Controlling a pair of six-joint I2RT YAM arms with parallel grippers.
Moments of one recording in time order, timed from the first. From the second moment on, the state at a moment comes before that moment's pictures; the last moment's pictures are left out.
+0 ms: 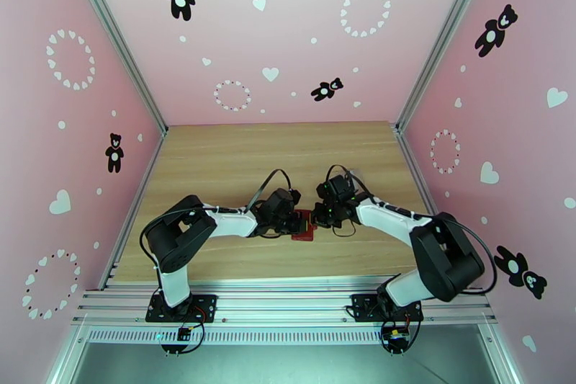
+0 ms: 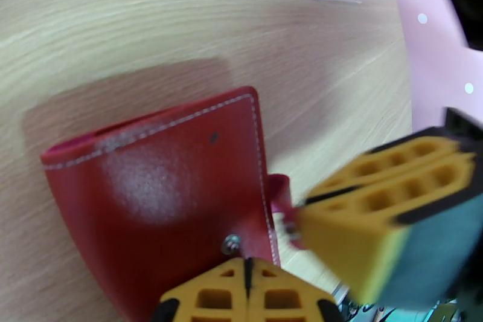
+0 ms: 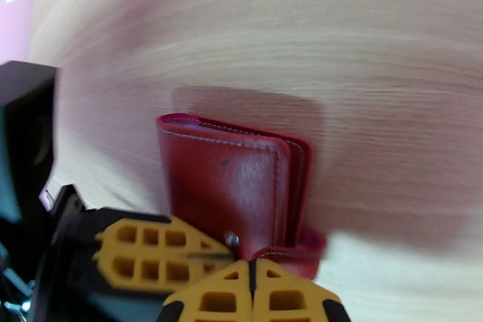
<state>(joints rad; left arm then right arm) -0.87 1.86 0.91 0.14 0.38 -0.86 0.50 1.56 0.76 -0.35 -0.41 0.61</state>
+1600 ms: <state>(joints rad) -0.86 1.80 0.96 -0.15 0.22 -0.79 0.51 1.59 0.86 -0.40 -0.41 0.61</state>
